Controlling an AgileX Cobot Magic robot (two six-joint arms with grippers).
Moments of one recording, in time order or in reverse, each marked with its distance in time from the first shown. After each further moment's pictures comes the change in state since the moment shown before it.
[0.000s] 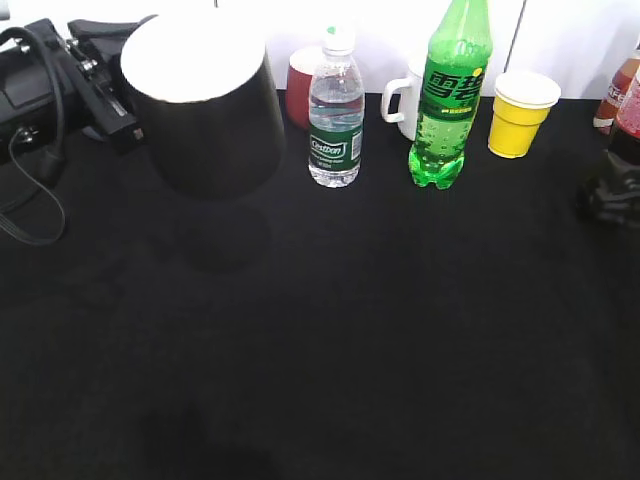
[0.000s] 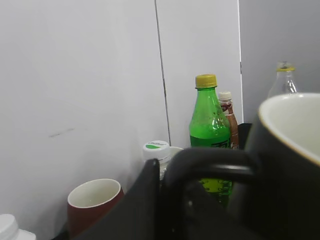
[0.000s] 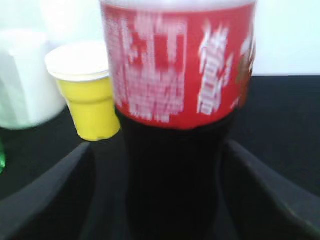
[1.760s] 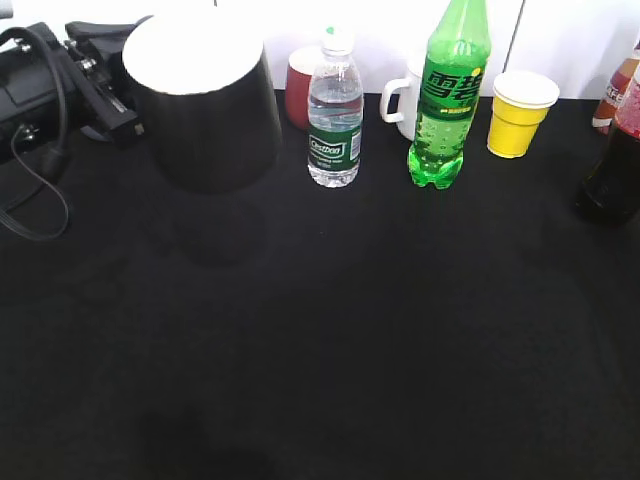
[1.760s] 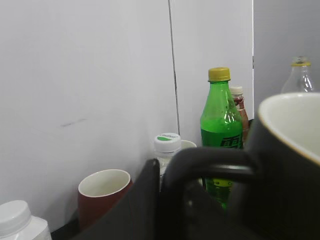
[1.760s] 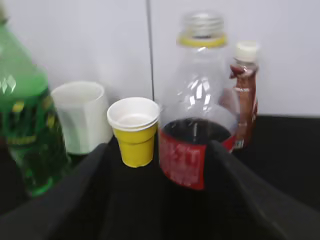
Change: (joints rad) left arm 0.000 0.000 0.000 -0.036 0.036 0.001; right arm 0.000 -0.637 0.011 -0.135 0.607 0.044
